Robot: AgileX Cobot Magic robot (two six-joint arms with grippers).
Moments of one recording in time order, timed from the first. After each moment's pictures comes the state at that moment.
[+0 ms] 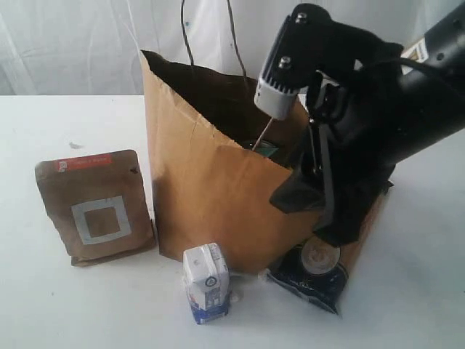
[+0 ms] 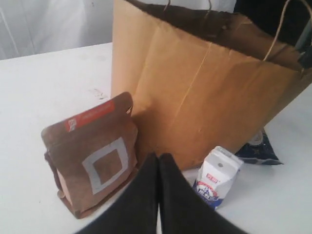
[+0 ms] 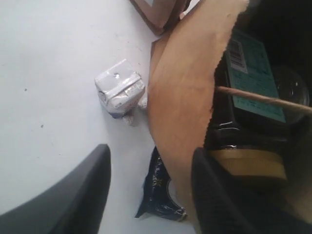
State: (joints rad) left arm -0.65 0.36 -0.50 0.02 0.54 -0.16; right arm 0.61 1.24 -1.14 0.30 1.00 -0.76
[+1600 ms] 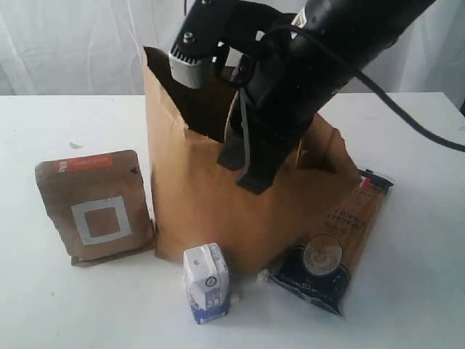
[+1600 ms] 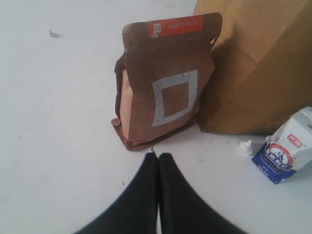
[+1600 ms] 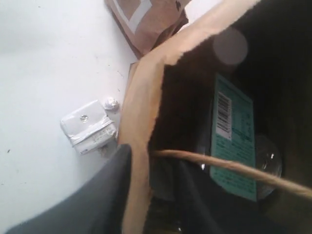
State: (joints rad) left arm -0.65 0.20 -0.21 0.39 0.55 -0.63; right arm 0.69 1.50 -1.42 0.24 1.03 -0.76
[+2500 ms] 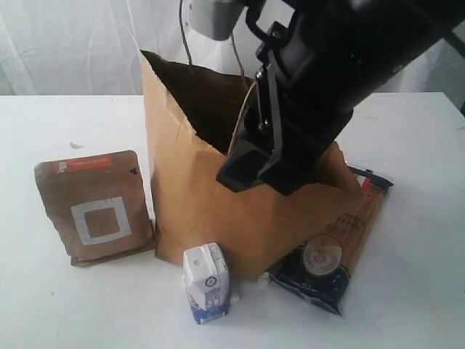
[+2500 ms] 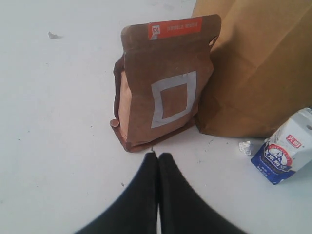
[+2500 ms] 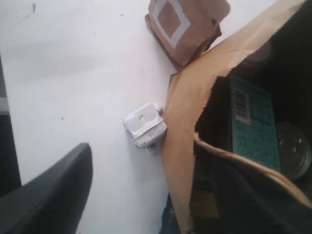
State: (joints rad) left arm -0.65 0.20 -0.21 0.39 0.55 -0.63; right arm 0.69 1.37 -1.42 0.34 1.16 -0.69
